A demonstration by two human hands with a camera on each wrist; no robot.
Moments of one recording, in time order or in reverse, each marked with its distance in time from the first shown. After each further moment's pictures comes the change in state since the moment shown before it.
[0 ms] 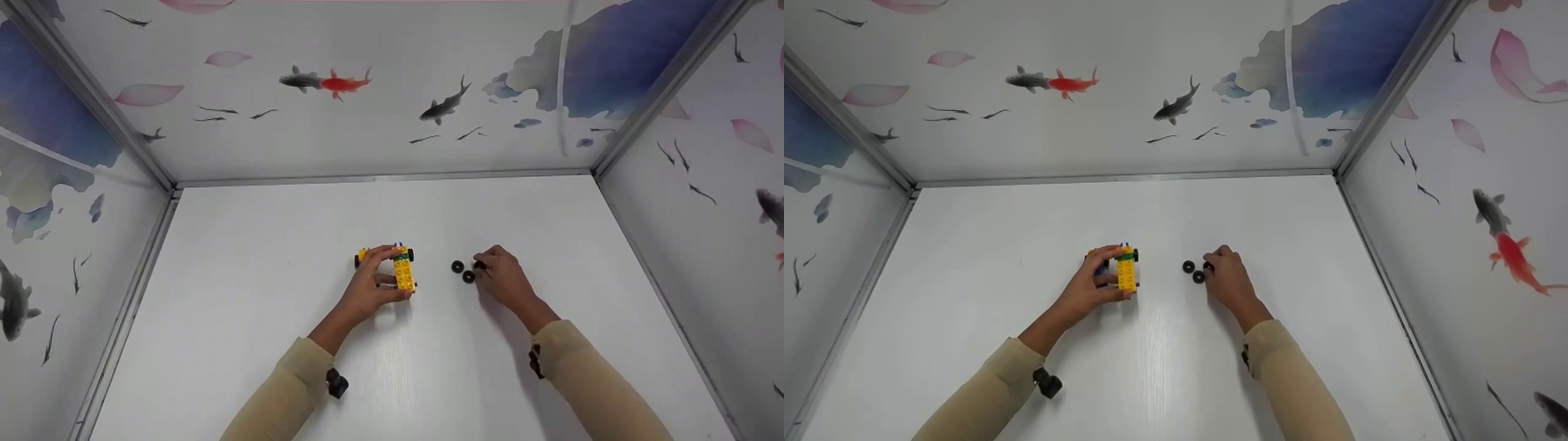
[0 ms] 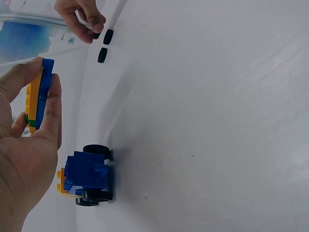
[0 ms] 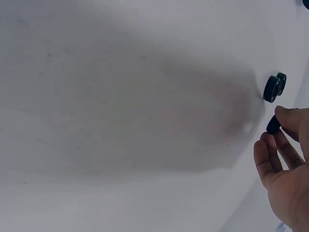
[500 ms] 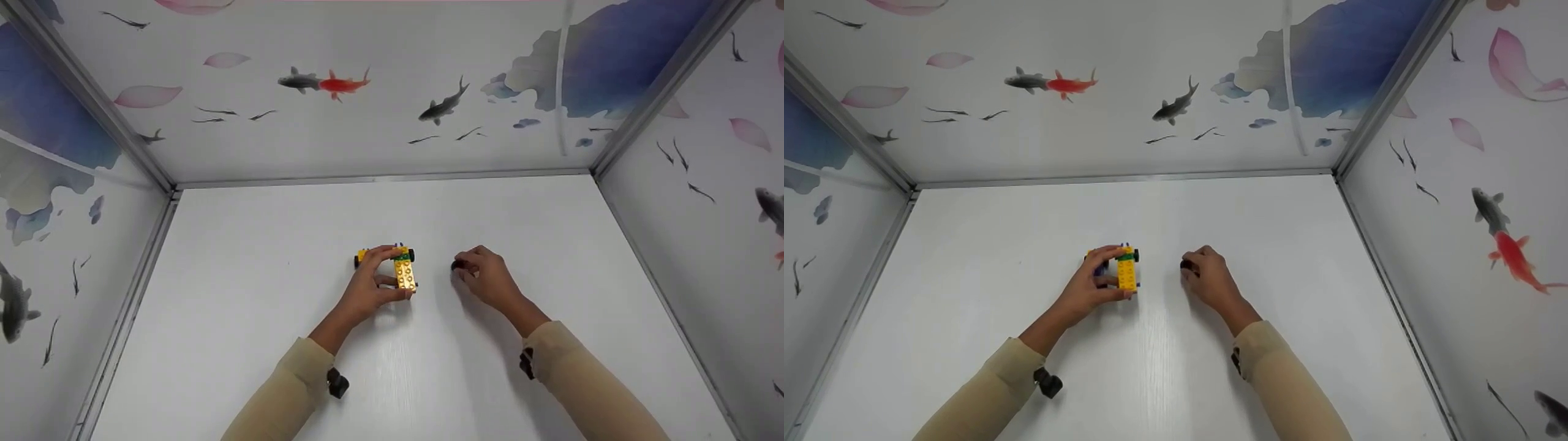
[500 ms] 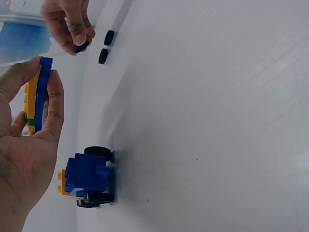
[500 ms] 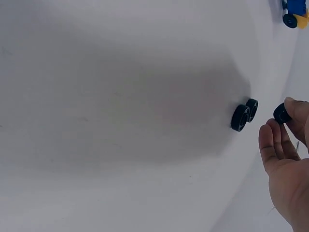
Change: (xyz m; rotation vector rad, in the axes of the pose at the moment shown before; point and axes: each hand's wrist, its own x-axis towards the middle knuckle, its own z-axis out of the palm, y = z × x) left_hand 0.002 0.000 -0.001 -0.012 -0.014 0.027; right_hand 0.003 -0.031 0.007 0.191 -0.010 -0.056
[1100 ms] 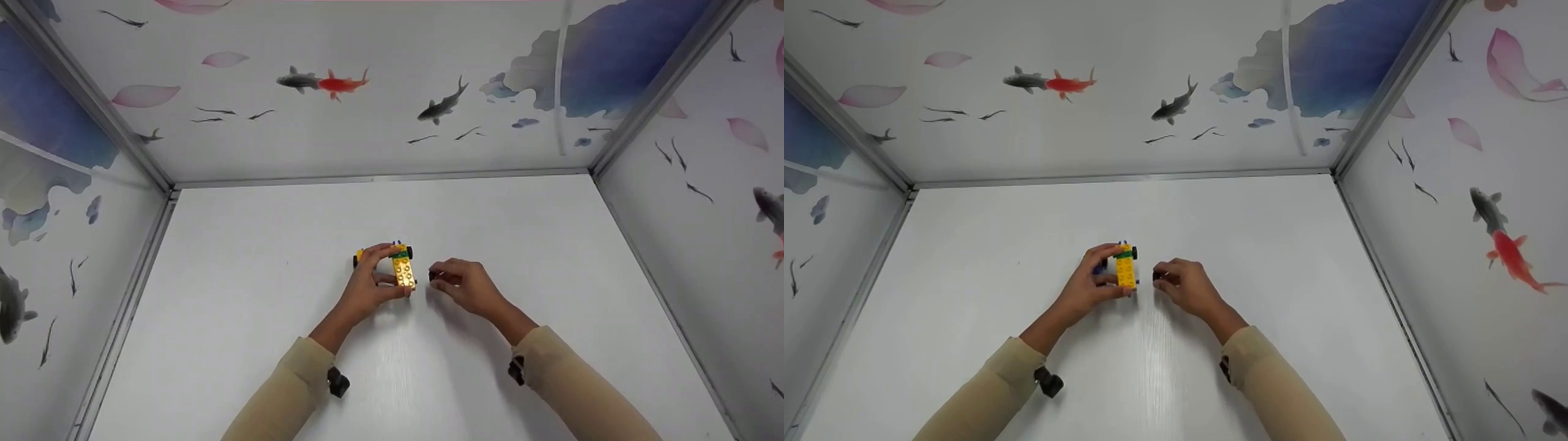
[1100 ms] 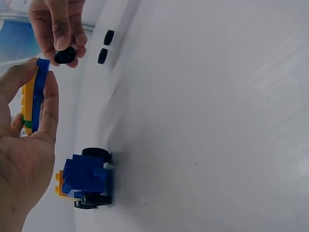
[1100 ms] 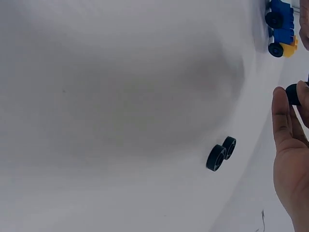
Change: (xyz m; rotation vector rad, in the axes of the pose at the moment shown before) left_hand 0.002 -0.005 0.000 0.000 0.028 0.024; right_hand -0.005 -0.029 0.017 0.163 -0.152 -0.071
